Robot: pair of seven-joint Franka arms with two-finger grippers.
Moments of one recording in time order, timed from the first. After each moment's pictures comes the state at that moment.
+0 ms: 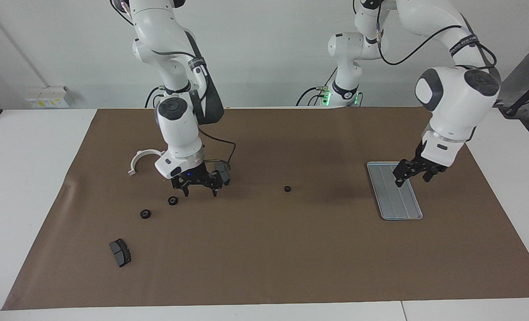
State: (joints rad) left arm -0.06 0.21 0.05 -1.64 -0.01 1.92 -0.08; right arm 0.41 0.28 -0.07 -1.91 0.02 2.39 0.40
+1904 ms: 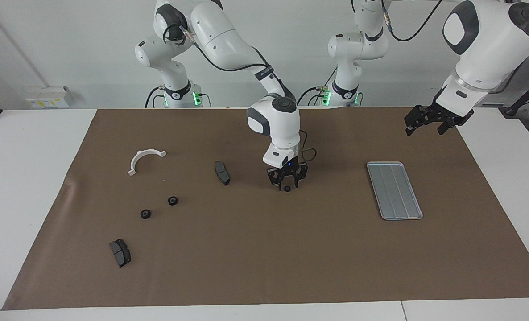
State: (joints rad) left arm -0.06 0.11 0.03 -1.47 -0.01 1.50 0.02; right arm 0.77 0.59 -0.08 -1.68 -0.10 2.51 0.64
